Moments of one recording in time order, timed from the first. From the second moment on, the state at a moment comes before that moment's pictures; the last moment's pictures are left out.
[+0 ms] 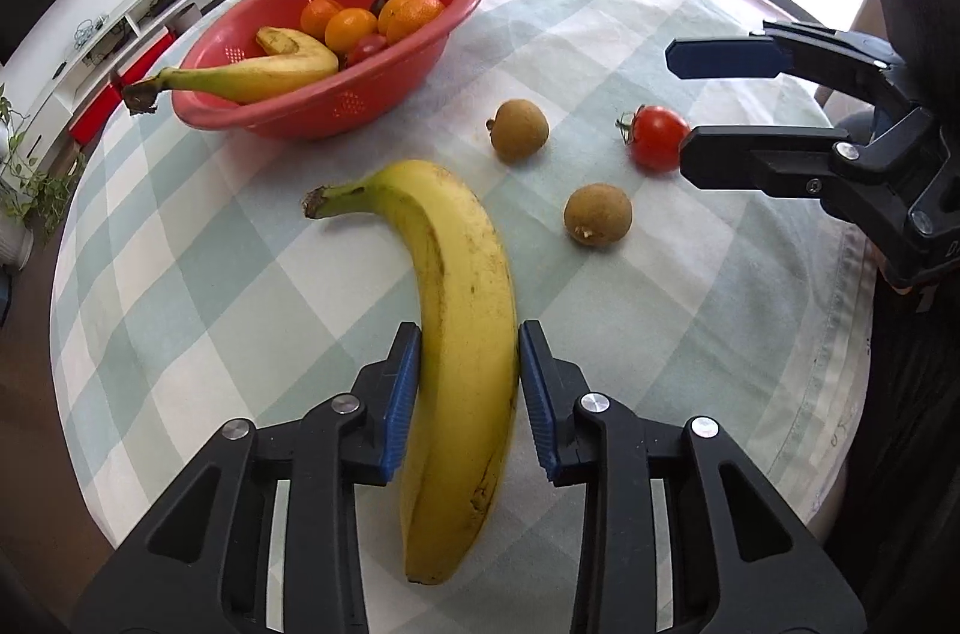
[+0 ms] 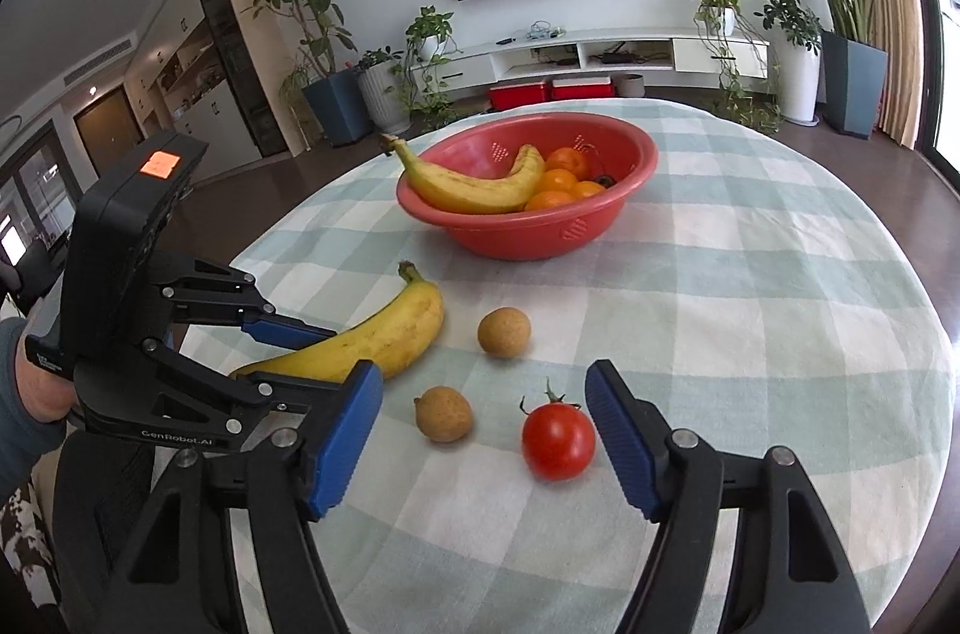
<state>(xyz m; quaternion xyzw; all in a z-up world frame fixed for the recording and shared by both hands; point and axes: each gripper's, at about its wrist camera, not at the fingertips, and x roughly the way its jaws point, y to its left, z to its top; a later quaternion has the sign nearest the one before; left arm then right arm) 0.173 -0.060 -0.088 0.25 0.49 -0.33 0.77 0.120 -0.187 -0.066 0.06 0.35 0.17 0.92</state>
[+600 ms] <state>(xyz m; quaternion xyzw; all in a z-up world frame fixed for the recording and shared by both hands) 0.205 -0.081 -0.099 0.25 0.56 -0.31 0.73 0.140 -0.134 -0.069 -0.07 0.47 0.23 0.85</state>
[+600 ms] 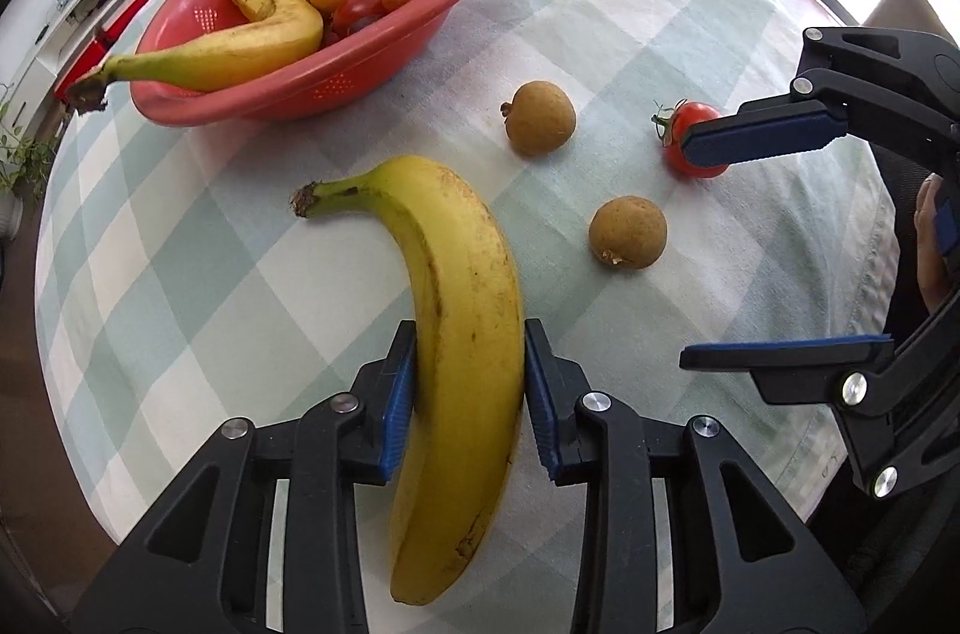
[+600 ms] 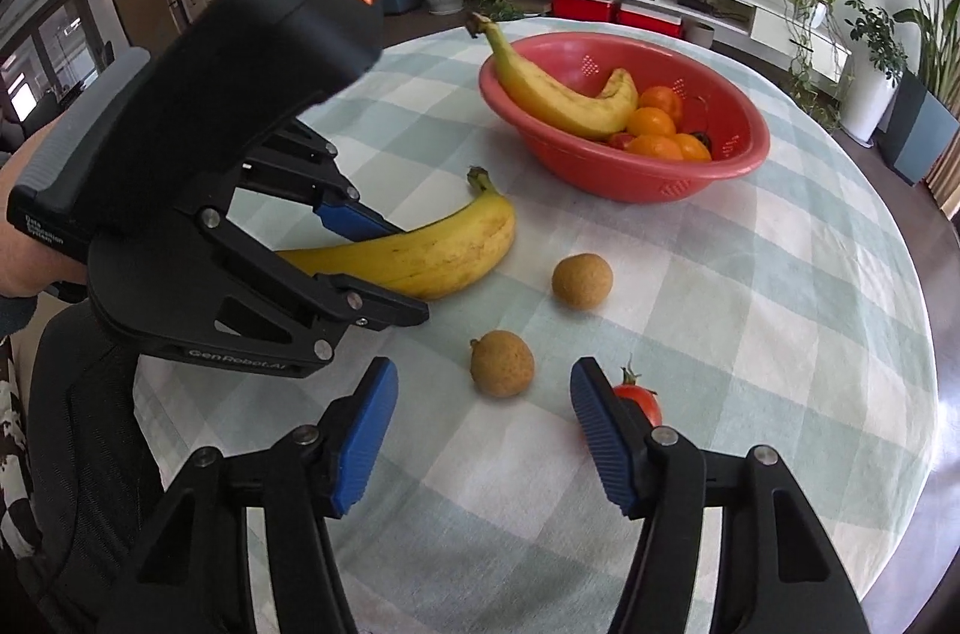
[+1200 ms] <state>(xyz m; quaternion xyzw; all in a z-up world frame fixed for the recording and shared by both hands) 0.224 -0.083 -0.101 0.25 0.58 -0.29 0.72 0.174 -0.121 -0.092 -0.11 0.56 0.25 0.78</state>
